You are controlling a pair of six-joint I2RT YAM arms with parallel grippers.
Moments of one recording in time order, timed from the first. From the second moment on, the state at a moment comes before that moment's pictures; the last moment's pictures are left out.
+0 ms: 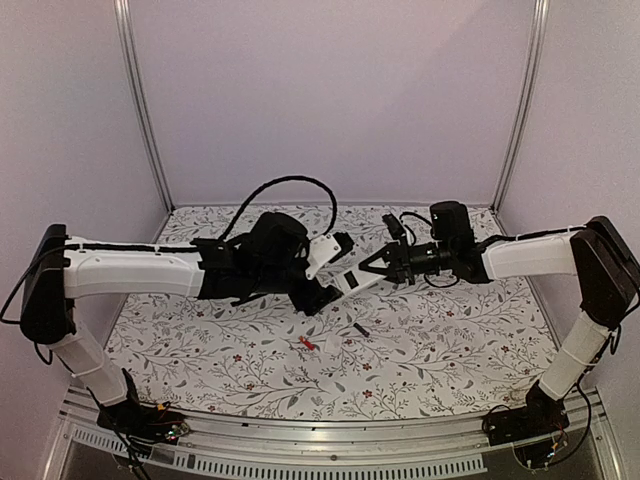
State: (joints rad) left arm -1.01 1.67 1.16 -0.15 -0.13 0.22; right arm 0.57 1.70 0.94 0.30 -0.86 0.79
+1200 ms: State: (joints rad) left arm -0.99 1.83 1.27 -0.73 0.06 0.66; right arm 0.42 1.47 0.77 0.09 -0.80 0.50
